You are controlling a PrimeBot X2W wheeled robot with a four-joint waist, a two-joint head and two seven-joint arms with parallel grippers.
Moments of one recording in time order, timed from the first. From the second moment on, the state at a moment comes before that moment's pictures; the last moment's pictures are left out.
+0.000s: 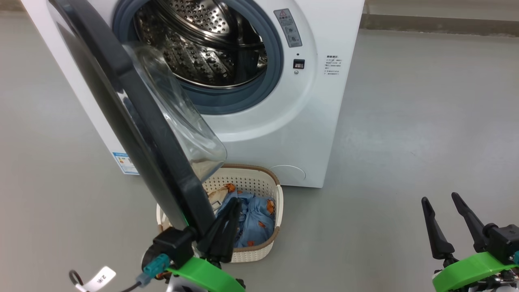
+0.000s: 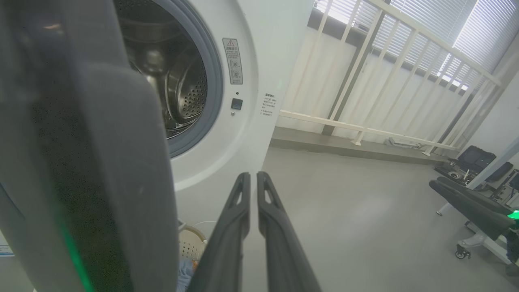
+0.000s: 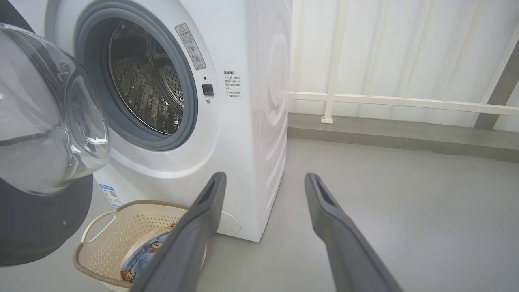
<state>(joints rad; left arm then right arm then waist) -0.19 0.05 -0.47 0.24 -0.47 -0.09 -0.17 -0.01 -0.25 0.05 0.25 0.32 0.13 -0.25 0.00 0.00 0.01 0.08</state>
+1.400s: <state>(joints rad) -0.22 0.07 -0.43 0.35 -0.51 -0.06 -0.22 -0.01 -0.25 0.03 0.23 0.32 0.13 -0.25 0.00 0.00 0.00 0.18</state>
